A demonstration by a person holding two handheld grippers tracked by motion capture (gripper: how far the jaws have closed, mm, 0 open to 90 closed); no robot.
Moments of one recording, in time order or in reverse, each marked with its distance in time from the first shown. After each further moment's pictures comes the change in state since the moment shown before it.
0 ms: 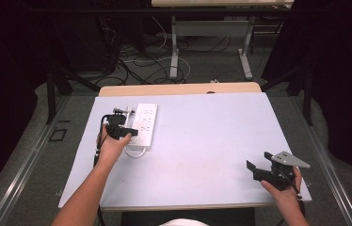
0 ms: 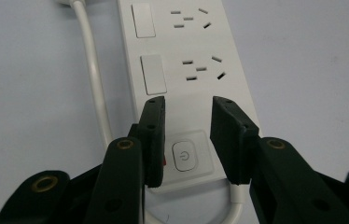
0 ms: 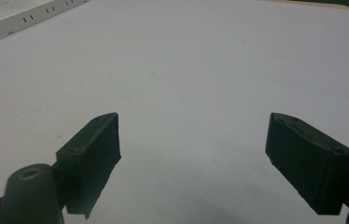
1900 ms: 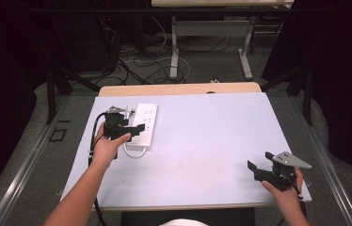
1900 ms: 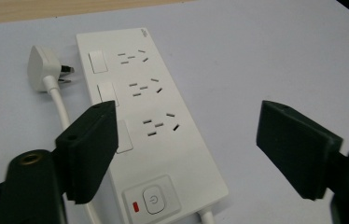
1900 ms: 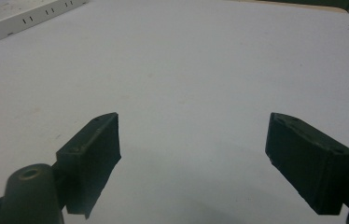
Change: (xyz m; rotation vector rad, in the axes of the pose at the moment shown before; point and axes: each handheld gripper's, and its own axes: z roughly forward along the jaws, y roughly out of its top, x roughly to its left) left arm -0.007 -0.004 -0.023 -0.258 -0.129 0.159; right arm 0.000 0.000 -0.002 -0.023 -0.013 0.000
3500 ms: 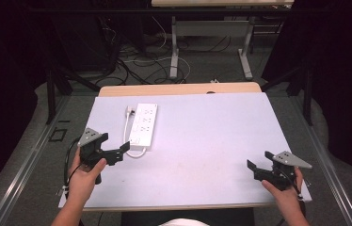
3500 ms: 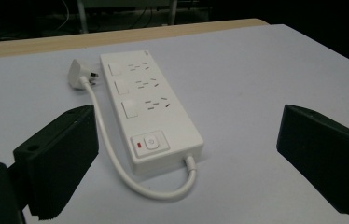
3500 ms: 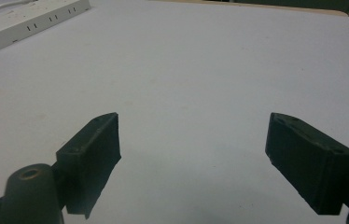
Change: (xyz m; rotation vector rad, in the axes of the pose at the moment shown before) left arm -0.017 -0.064 -0.091 -0.192 0.032 0.026; right arm 0.001 0.003 -0.001 0.000 0.011 0.005
